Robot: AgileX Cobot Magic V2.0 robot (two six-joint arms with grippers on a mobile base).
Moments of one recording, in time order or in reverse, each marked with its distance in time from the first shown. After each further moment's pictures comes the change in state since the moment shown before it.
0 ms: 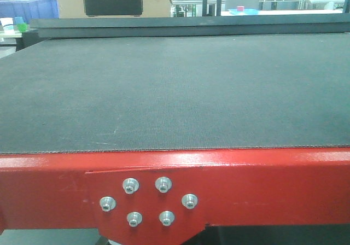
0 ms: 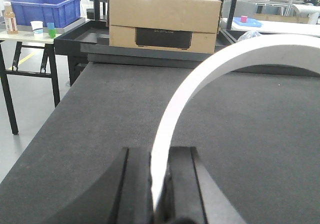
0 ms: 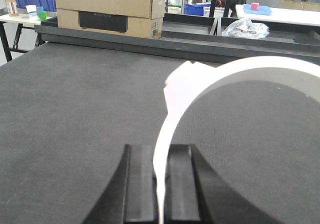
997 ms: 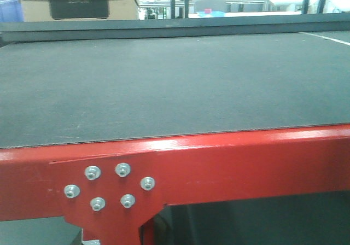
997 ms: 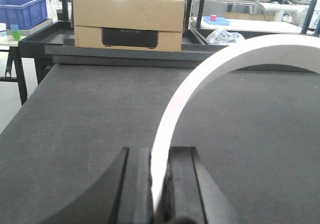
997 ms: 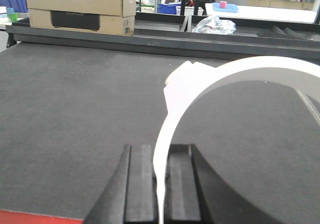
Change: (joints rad) left arm 0.000 0.000 0.000 0.000 0.000 0.000; right arm 0.000 0.000 0.000 0.000 0.000 0.000
